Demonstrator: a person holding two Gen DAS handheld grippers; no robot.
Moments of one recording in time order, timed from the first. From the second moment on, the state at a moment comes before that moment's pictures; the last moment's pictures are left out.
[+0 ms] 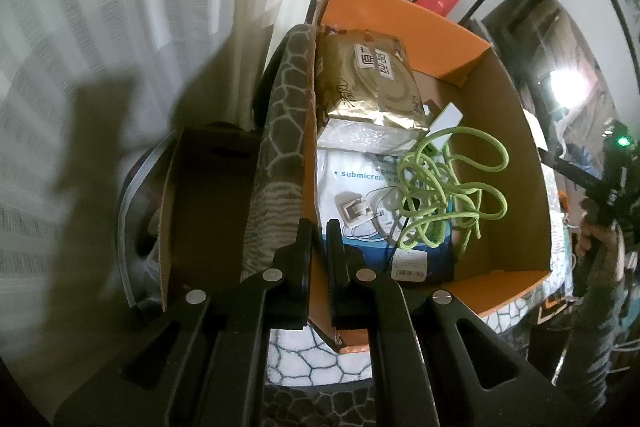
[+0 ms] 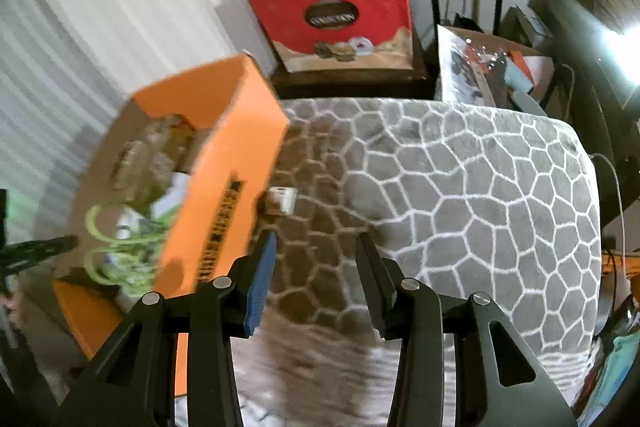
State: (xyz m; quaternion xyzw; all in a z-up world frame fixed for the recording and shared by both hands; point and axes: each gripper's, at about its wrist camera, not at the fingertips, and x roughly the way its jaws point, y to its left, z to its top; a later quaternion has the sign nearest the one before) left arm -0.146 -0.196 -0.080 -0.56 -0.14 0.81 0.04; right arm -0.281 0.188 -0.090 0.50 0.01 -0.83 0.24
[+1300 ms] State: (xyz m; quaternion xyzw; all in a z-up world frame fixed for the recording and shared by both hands) left arm -0.146 -0.196 -0.080 -0.56 -0.14 0.81 0.04; right arm -0.318 0.128 -0.137 0.51 0.02 -0.81 0.30
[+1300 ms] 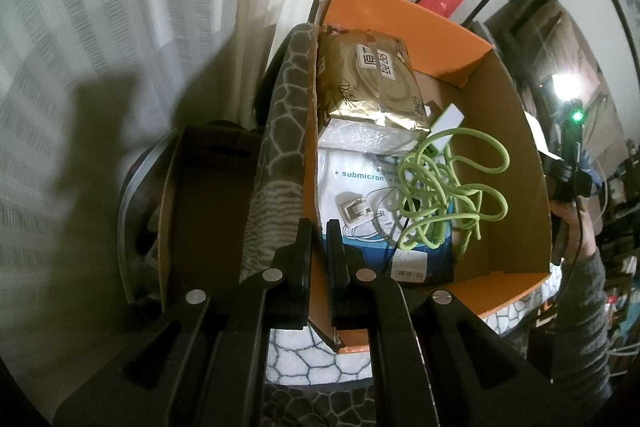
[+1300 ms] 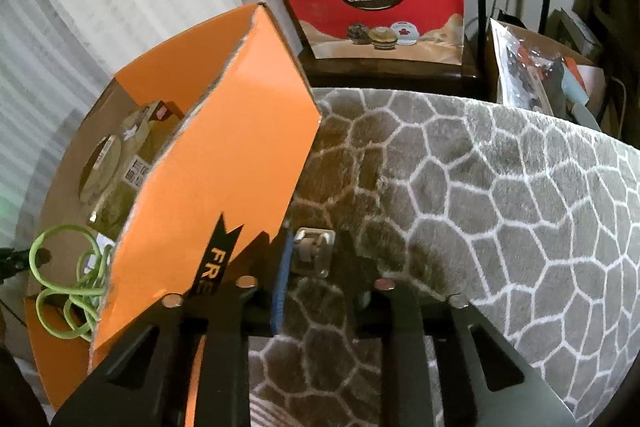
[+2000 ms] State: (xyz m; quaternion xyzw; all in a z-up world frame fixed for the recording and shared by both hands) left arm -0.145 -0.195 -0.080 -0.56 -0.15 0.81 0.04; right arm -0.315 0.134 -0.132 0.50 0.01 -0.81 0.30
